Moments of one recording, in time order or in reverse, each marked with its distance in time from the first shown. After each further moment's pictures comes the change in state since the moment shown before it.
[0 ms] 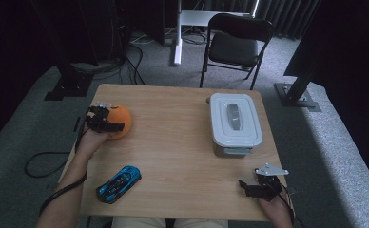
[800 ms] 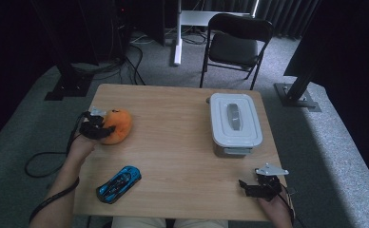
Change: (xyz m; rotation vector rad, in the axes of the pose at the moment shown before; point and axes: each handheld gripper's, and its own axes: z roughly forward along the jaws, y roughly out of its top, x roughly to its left) left arm 0.008 -0.028 -0.030 -0.074 -0.111 0.158; right arm 0.000 0.000 0.000 0.000 -0.003 0.004
